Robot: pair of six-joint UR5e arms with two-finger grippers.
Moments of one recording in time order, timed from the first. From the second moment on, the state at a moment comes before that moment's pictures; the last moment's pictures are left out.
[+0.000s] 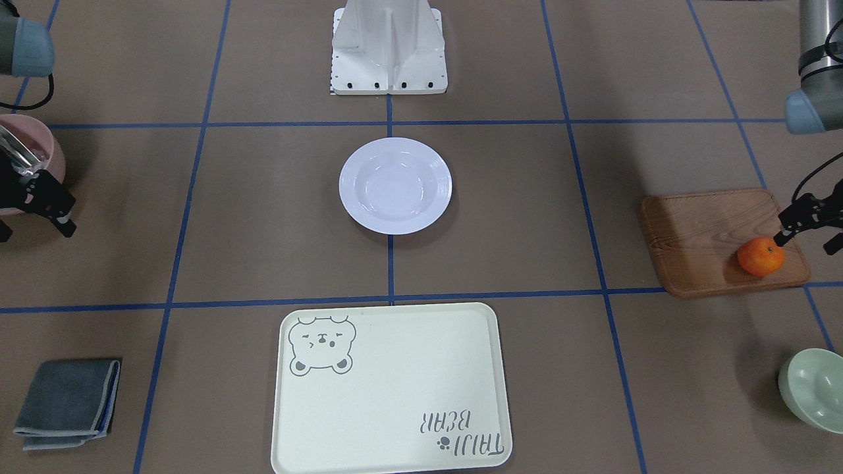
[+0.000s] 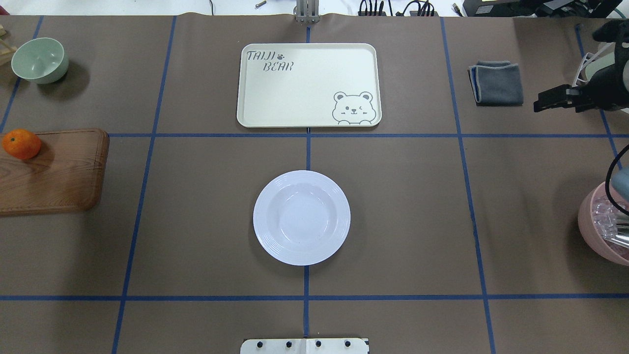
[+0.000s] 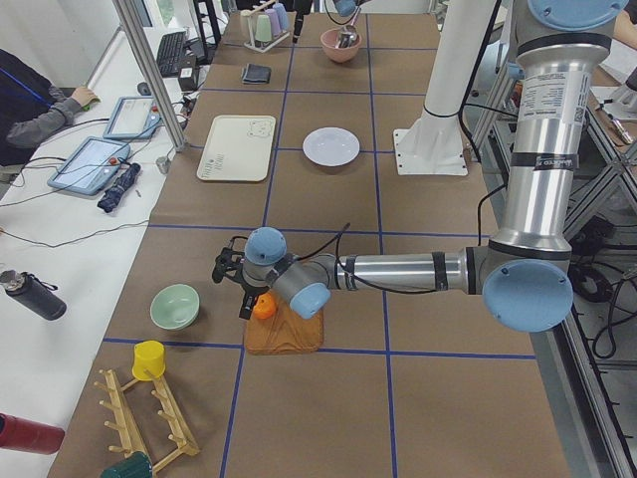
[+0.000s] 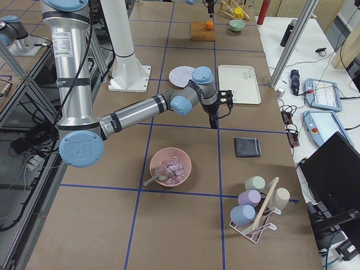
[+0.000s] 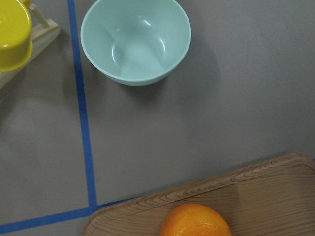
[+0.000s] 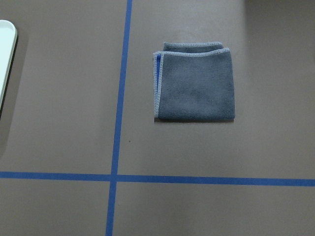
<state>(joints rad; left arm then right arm) -1.25 -1.63 -1.38 -2.40 -2.25 -0.52 1.08 -1.51 1.90 -1.20 2.08 0.82</state>
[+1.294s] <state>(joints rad) -1.10 -1.63 -1.32 -2.47 -2.12 -0.56 1.07 -1.51 1.90 -1.20 2.07 0.82</state>
